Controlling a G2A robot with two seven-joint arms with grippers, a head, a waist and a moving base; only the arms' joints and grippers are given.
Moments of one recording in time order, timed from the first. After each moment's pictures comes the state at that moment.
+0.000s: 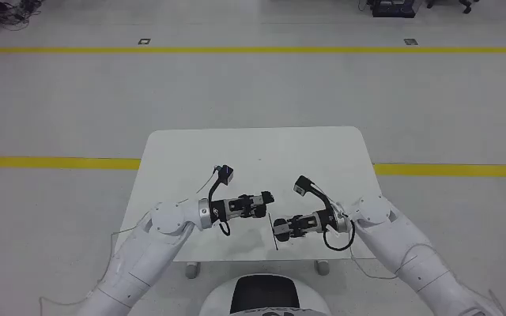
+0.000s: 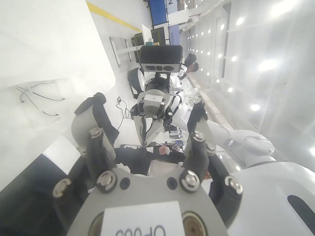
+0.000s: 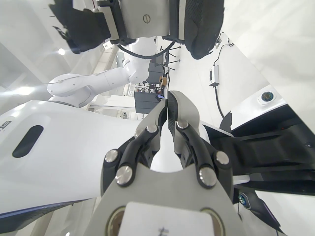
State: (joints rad) left arm 1.39 -1.12 -1.06 -1.55 -0.29 -0.23 -0.88; right arm -1.27 -1.01 0.93 -1.40 0.48 -0.34 1.28
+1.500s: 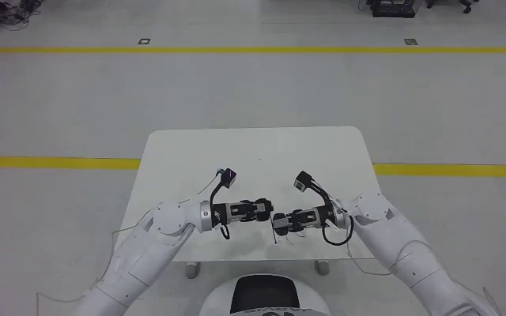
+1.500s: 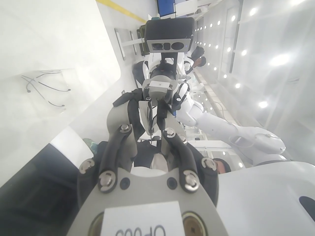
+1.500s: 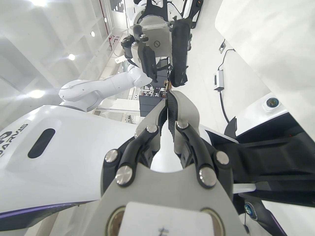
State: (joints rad) left arm 1.37 -1.09 -1.01 -1.55 -0.28 -0.22 -0.89; right arm -1.26 -1.06 0.96 -1.34 0.49 -0.34 1.30
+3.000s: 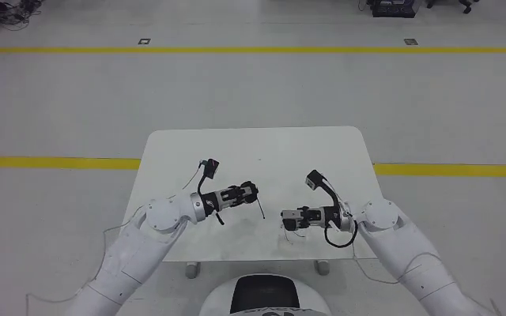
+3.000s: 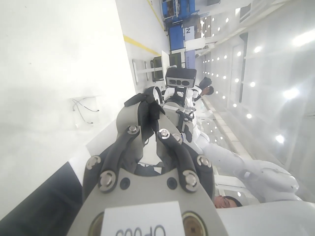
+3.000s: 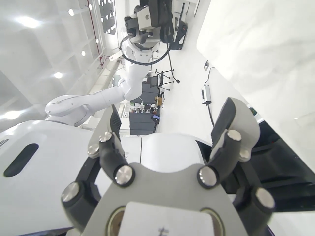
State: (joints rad) left arm 1.36 -1.05 -1.04 -1.56 -0.22 -0.14 -0.70; right arm -1.36 -1.03 1.07 -1.43 0.36 -0.33 1.15
